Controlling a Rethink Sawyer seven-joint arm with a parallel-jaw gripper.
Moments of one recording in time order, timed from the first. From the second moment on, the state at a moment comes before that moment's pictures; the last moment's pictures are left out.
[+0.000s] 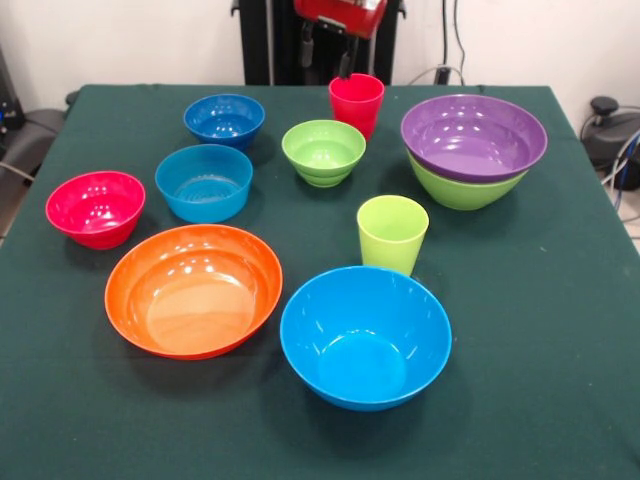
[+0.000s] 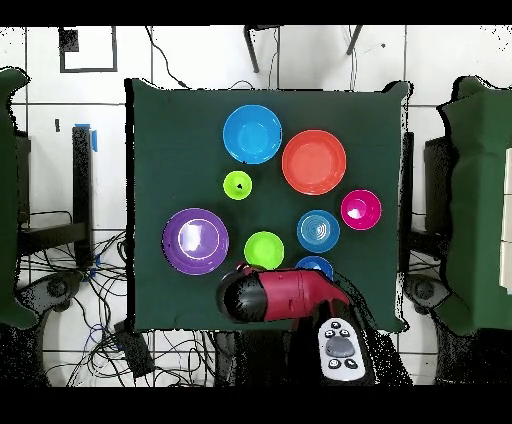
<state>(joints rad) -0.27 -0.77 -0.02 2.05 -0.39 0.37 2.23</state>
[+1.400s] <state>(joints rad) -0.25 -0.63 -0.02 2.07 -0.48 0.24 2.23</state>
